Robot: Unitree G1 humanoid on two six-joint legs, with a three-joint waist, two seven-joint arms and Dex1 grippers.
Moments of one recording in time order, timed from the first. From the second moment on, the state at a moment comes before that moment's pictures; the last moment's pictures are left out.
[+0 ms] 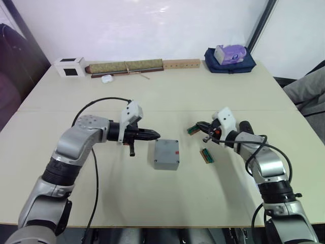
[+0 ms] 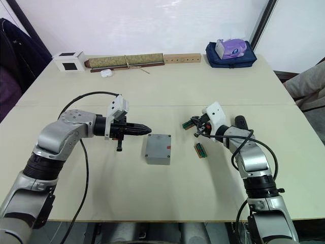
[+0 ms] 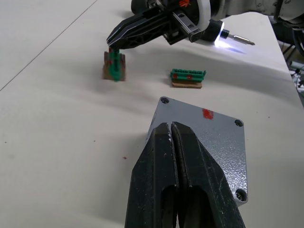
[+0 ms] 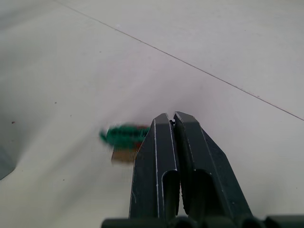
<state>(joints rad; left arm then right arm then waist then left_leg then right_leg) -0.64 0.60 -0.17 -0.07 -0.42 0.69 -1.15 -0.43 -0.49 0.01 0.03 0.22 0.47 0.64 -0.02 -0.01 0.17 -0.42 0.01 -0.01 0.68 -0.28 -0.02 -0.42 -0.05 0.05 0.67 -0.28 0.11</state>
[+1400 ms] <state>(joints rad) -0.60 0.68 -0.16 -0.09 -0.47 0.71 -1.19 -0.27 -0.46 0.06 -0.45 0.45 0.74 0.62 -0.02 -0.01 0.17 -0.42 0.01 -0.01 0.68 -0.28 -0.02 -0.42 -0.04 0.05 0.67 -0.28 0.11</state>
